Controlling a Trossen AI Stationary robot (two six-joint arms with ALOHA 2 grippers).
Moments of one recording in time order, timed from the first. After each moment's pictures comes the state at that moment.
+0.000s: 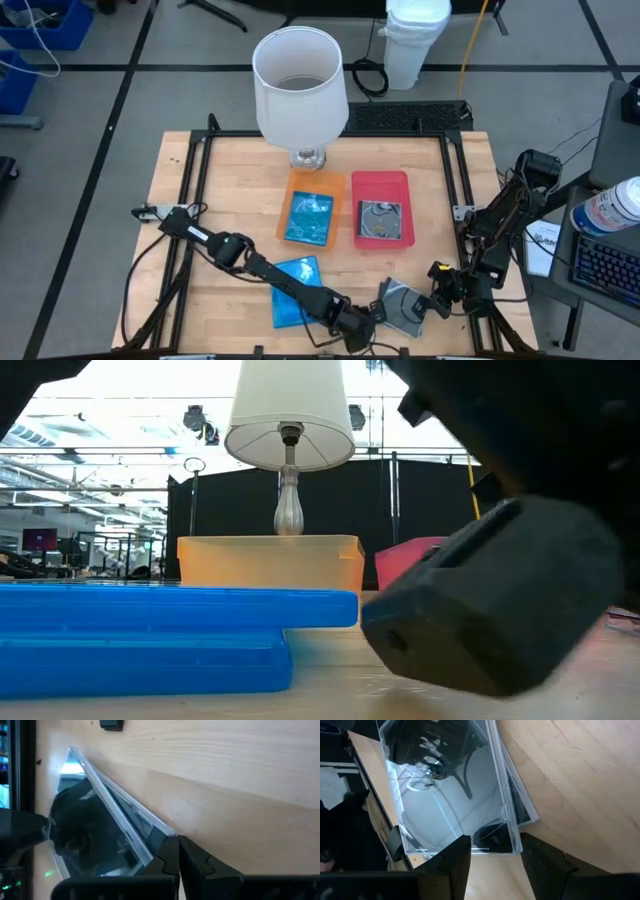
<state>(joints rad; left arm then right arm) -0.48 2.64 2.25 -0.48 -0.20 0.97 1.18 1.28 0.37 -0.10 0.34 1.89</state>
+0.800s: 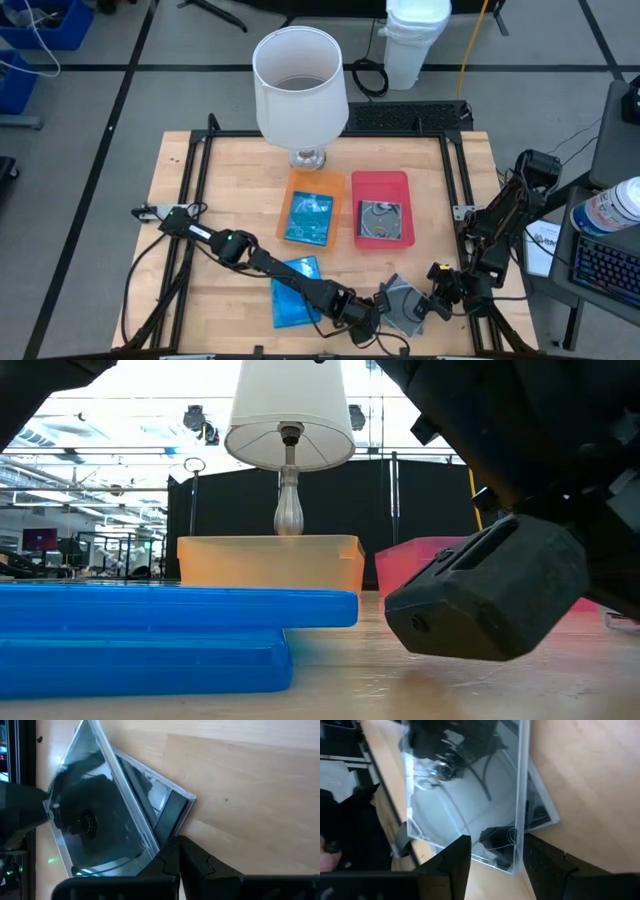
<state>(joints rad) -0.44 2.66 2.29 -0.52 -0.22 0.99 1.18 1.27 0.36 -0.04 0.36 1.84</state>
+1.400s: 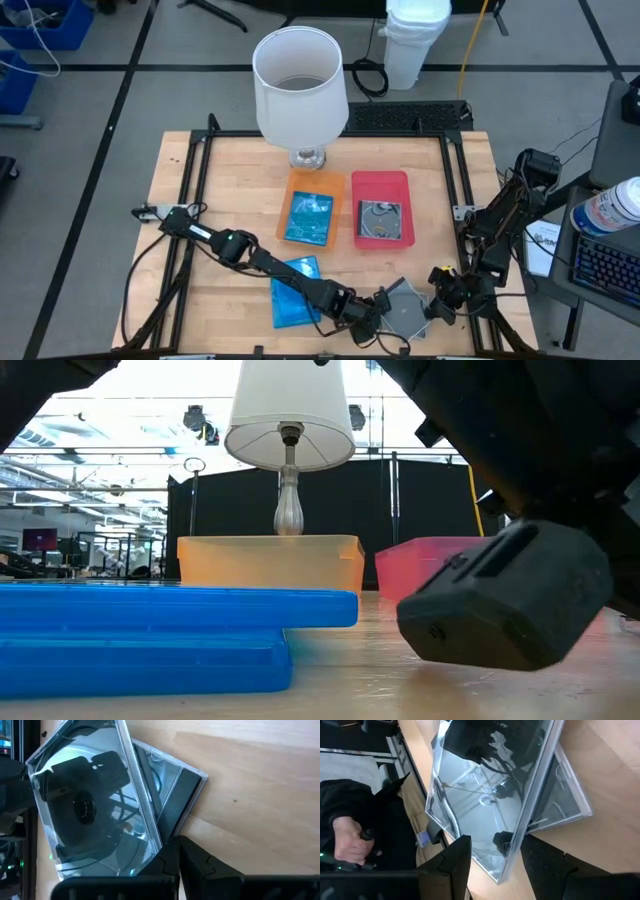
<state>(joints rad) -0.44 2.66 2.29 -0.47 -0.25 0.98 1.18 1.26 0.36 0.07 0.38 1.80</state>
